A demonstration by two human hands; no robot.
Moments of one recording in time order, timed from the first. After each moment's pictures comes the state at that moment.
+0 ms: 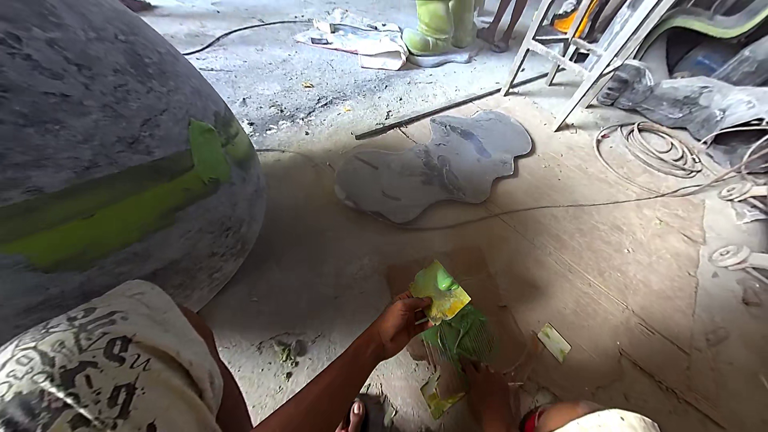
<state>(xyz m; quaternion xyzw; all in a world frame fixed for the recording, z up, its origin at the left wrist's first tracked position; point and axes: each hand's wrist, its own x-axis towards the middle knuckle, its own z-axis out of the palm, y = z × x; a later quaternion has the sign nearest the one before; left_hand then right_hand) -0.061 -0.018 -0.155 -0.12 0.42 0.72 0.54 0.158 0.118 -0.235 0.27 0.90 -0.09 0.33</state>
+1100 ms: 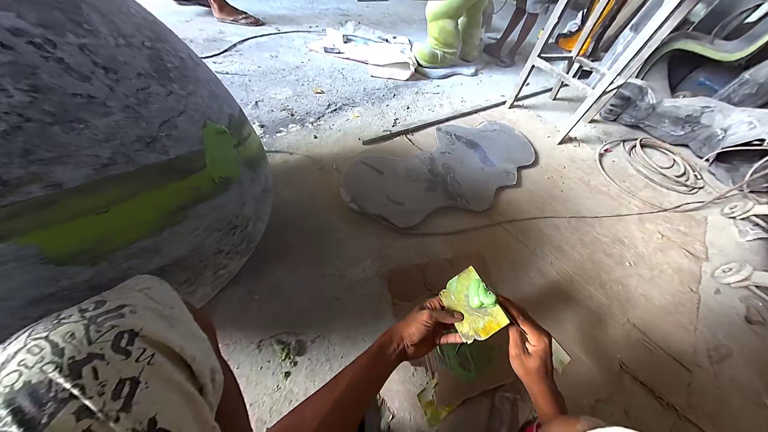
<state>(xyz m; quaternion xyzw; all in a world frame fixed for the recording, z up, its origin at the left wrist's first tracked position) -0.043 0.006 -0.153 0.04 0.29 0.73 0.62 0.121 0.205 -0.170 0.09 0.86 -0.38 -0.33</state>
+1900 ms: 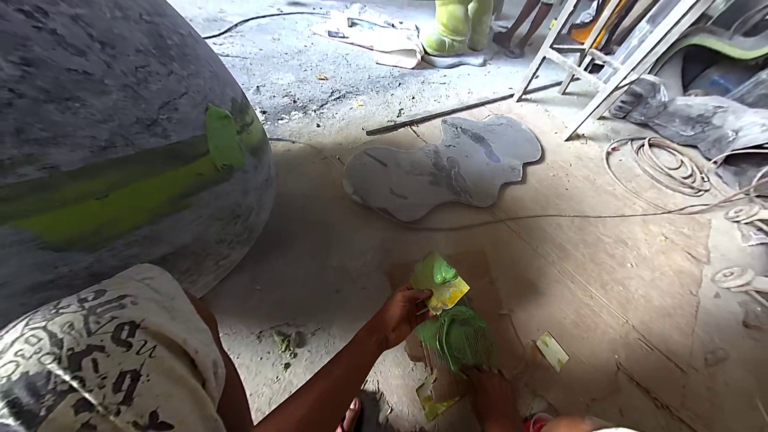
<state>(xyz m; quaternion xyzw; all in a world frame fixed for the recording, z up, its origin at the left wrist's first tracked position) -0.070 -0.015 -0.168 -0.14 0.38 0.76 0.50 0.173 0.141 -0.229 0.20 0.94 -0.10 0.27</state>
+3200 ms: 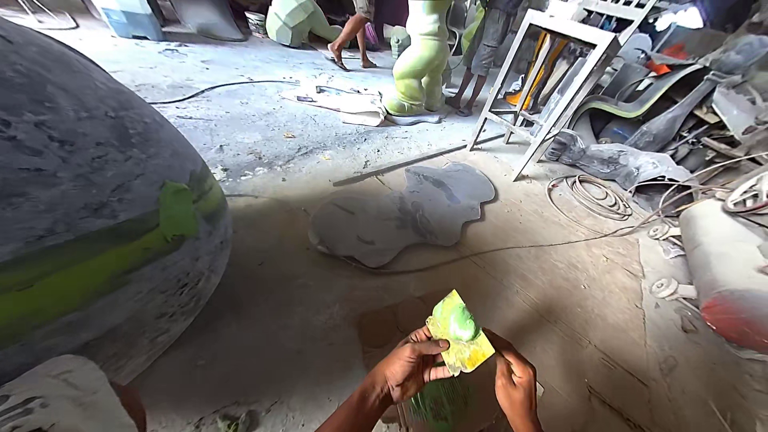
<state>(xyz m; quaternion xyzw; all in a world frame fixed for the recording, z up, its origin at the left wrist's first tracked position) -0.046 0.036 -0.135 0.09 0.19 0.75 0.62 0.126 0.224 -0.159 0.14 0.81 -0.39 -0.41</state>
